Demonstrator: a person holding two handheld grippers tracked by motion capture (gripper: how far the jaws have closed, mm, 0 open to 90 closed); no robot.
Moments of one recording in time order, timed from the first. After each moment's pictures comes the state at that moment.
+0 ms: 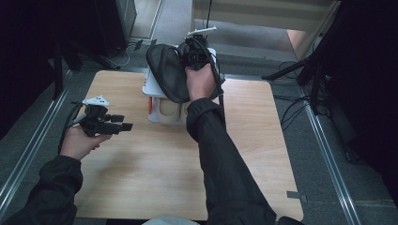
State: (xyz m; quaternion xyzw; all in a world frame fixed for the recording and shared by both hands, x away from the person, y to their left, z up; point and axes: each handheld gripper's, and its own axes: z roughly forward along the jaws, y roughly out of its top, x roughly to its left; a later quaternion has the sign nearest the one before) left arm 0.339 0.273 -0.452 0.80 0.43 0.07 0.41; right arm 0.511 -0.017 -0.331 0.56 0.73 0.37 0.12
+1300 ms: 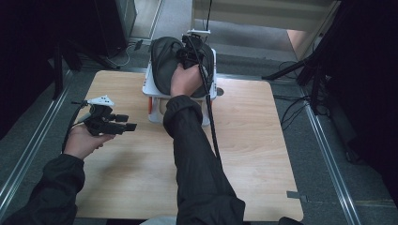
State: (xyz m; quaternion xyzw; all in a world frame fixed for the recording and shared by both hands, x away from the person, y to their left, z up) left arm 0.343 0.265 -0.453 0.81 0.42 0.07 0.41; right arm 0.525 0.008 -0.344 0.65 0.63 0.38 0.18
